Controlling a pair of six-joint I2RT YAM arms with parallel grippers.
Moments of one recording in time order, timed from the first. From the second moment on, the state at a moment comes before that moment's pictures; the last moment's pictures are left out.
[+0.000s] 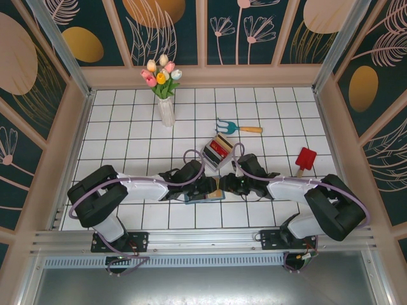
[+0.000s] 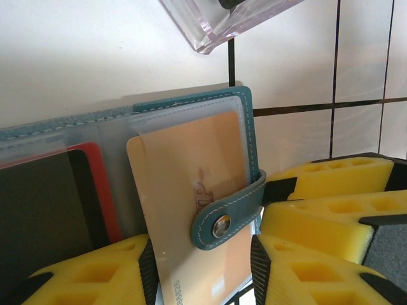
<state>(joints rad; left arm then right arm) -0.97 1.64 0.69 0.12 0.15 -1.10 0.67 1.38 0.43 0.06 -0.42 0.84</state>
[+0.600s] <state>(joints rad) -0.99 1.46 0.65 -0.07 -0.07 -1.10 0.68 1.25 0.53 -0.18 -0.19 0.73</state>
